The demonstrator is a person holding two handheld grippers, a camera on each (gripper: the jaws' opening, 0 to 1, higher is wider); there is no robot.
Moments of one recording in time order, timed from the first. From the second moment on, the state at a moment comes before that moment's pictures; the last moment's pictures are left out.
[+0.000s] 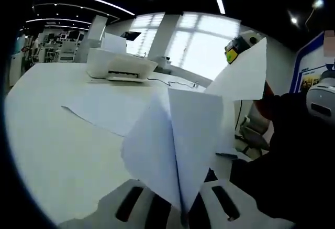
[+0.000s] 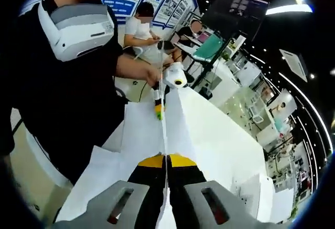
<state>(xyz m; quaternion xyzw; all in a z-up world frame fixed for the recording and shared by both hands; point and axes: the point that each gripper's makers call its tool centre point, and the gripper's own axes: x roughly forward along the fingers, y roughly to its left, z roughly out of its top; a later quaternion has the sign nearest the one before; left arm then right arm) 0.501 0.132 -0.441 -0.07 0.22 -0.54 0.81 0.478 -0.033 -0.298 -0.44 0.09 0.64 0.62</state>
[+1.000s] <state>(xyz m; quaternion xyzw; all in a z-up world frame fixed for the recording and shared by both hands) 0.493 0.121 -0.435 -0.04 0.20 -0.56 0.80 0.519 -0.014 -0.332 -0.44 0.17 0.60 0.64</state>
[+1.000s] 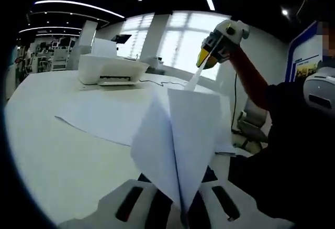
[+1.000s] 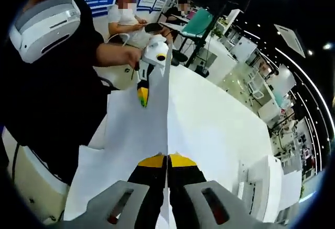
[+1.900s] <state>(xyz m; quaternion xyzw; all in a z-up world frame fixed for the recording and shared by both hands) 0.481 0.096 -0.433 -0.08 0.21 -0.61 0.76 0.531 -0.007 -0.372 -0.46 0.21 0.59 0.63</state>
